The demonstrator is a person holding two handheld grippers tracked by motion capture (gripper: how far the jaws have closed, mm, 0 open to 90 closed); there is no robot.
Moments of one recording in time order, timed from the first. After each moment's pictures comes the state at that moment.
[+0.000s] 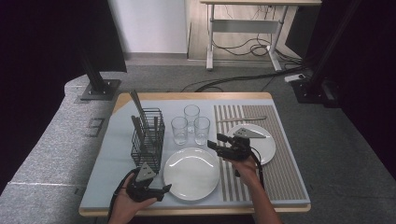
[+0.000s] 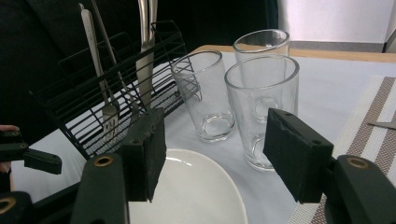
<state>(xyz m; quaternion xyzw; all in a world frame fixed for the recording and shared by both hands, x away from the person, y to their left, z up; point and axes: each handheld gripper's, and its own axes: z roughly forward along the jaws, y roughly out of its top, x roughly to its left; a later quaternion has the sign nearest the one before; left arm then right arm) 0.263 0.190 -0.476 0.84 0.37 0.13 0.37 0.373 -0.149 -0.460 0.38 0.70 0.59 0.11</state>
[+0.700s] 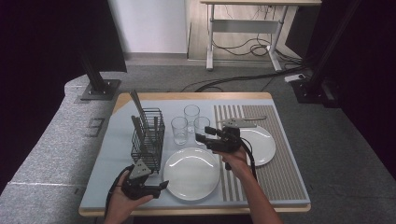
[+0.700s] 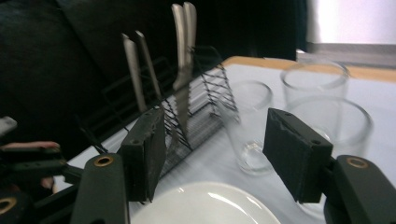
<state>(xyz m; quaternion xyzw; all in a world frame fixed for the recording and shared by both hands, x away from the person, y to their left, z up) 0.261 0.198 -0.459 0.83 0.38 0.14 0.38 0.381 -0.115 -0.421 0.35 0.71 0.61 0.07</state>
